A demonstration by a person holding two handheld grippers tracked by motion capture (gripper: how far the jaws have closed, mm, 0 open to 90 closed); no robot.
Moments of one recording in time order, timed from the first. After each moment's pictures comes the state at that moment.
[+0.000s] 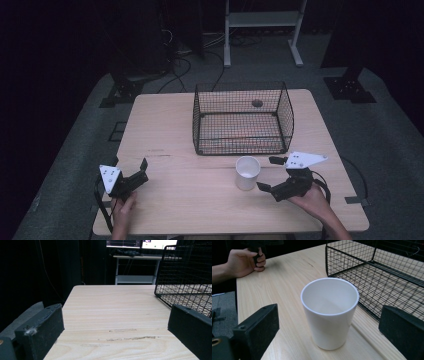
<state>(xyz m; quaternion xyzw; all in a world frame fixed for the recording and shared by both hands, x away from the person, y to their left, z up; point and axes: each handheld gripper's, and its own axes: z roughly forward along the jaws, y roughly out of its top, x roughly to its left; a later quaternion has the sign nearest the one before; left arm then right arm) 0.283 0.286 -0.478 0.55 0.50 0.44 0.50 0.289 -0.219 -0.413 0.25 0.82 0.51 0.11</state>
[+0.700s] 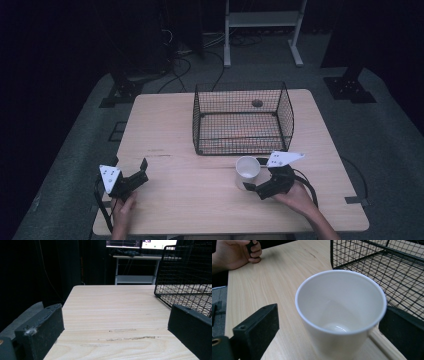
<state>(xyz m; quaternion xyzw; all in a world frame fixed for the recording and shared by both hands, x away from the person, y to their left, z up) 0.283 0.286 -0.478 0.55 0.50 0.44 0.50 0.308 -0.184 -0.435 0.24 0.83 0.49 0.10</state>
